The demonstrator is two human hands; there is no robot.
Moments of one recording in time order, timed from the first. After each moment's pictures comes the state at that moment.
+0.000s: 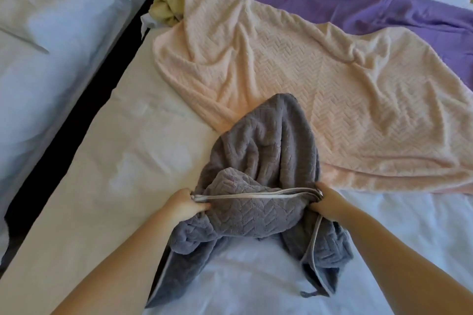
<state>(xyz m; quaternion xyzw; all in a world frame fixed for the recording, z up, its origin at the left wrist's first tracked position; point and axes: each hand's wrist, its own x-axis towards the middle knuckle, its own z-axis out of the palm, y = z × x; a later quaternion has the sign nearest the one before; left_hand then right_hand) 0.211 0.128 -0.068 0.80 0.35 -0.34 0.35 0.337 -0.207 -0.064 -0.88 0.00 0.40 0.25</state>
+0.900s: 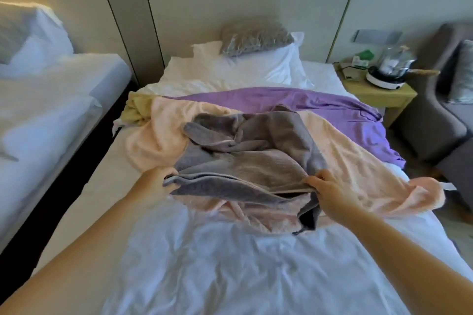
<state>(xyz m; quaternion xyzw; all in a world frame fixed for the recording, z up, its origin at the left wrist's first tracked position) 0.317 0.150 0.143 0.97 0.02 -0.07 0.24 0.365 -0.270 0.130 -0.98 -0.16 0.02 0.11</state>
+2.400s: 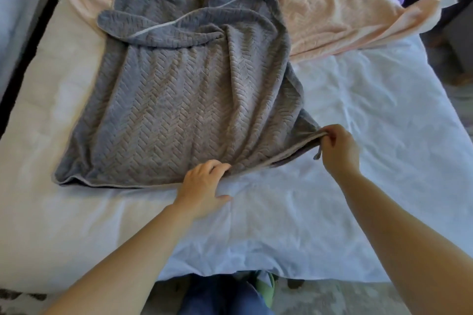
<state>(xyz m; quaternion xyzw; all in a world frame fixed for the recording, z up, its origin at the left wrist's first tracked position) -0.005 -0.088 -0.077 0.97 -0.10 -0.18 0.15 0.086 -0.389 -0.064 -0.92 0.15 0.01 0.37</state>
